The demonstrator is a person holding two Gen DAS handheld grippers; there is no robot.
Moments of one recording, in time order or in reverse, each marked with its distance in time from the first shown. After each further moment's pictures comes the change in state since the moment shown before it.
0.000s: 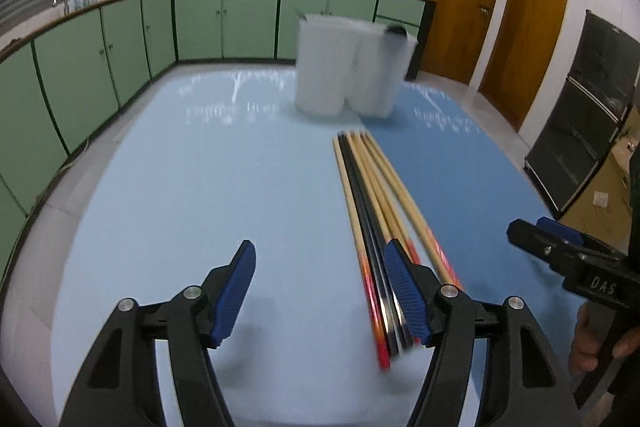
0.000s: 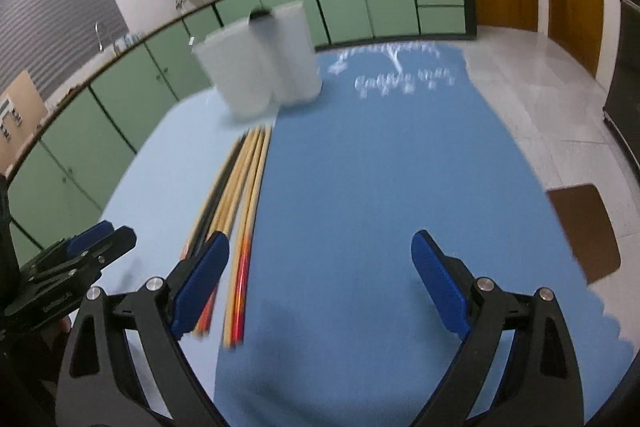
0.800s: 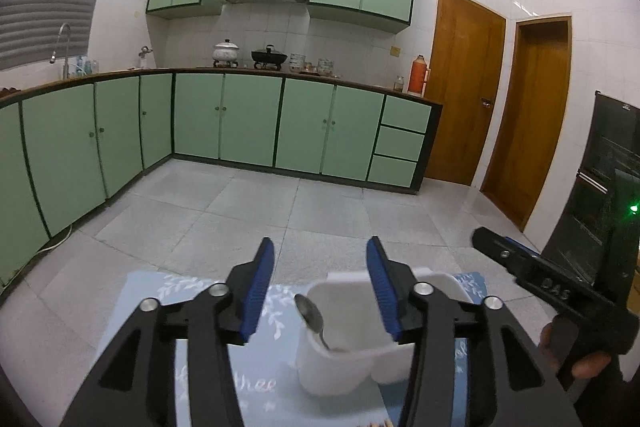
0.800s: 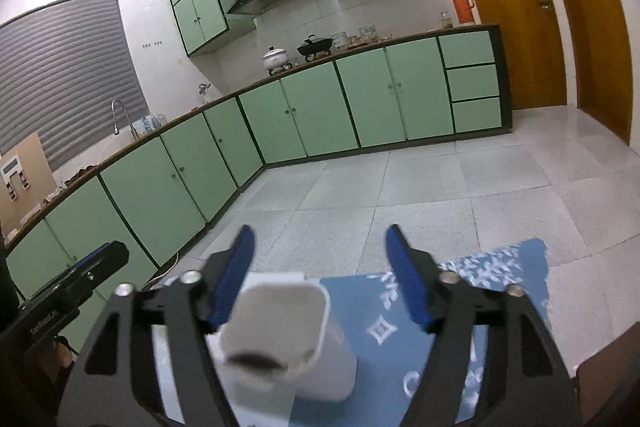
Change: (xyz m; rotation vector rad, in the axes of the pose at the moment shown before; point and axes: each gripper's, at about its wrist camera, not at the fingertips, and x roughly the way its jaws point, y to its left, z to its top) left arm 0.064 0.028 0.228 -0.036 -0.384 -0.017; right arm 0.092 -0.010 0.251 0.017 -0.363 0.094
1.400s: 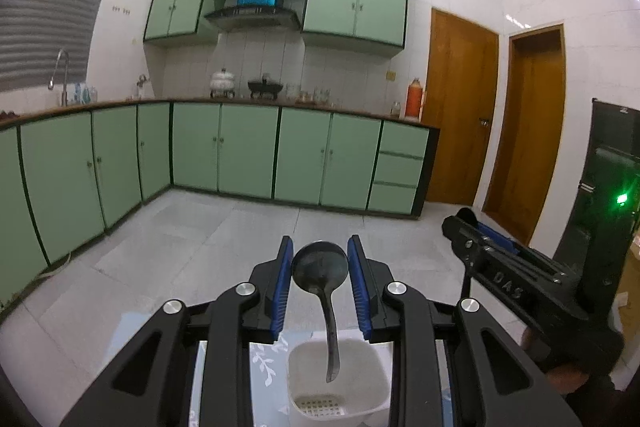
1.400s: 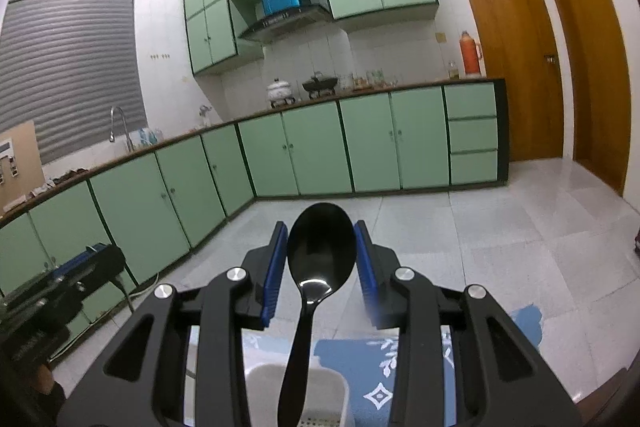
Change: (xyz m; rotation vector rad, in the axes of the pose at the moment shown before) left arm 0.033 -0.015 0.030 0.026 -0.086 0.006; right arm 0.050 0.010 0.042 -0.091 -0.108 -0.024
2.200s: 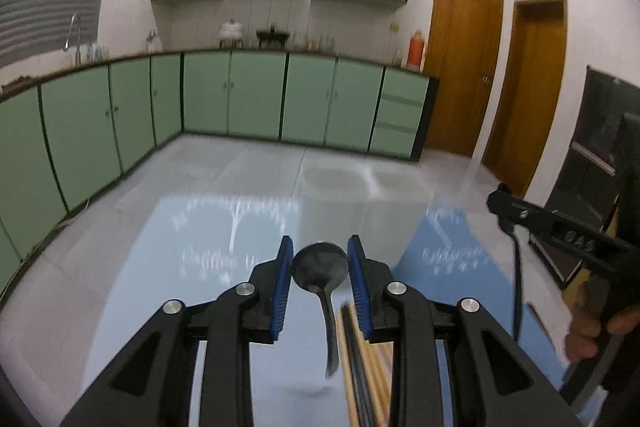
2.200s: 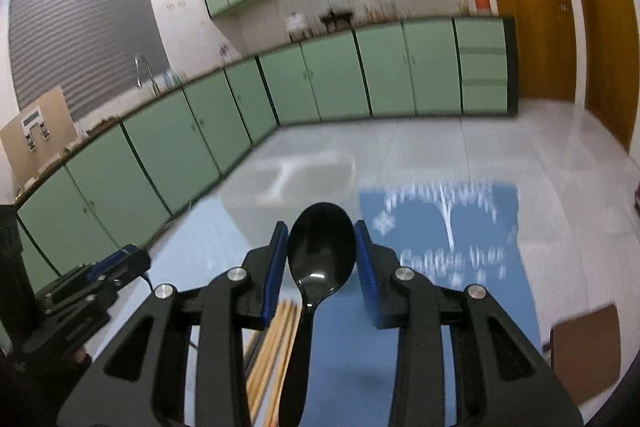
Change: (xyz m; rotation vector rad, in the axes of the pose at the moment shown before) left arm -0.138 -0.004 -0.081 -0.006 0.150 0.014; right arm -0.161 0.024 -0.055 0.000 0.168 0.098
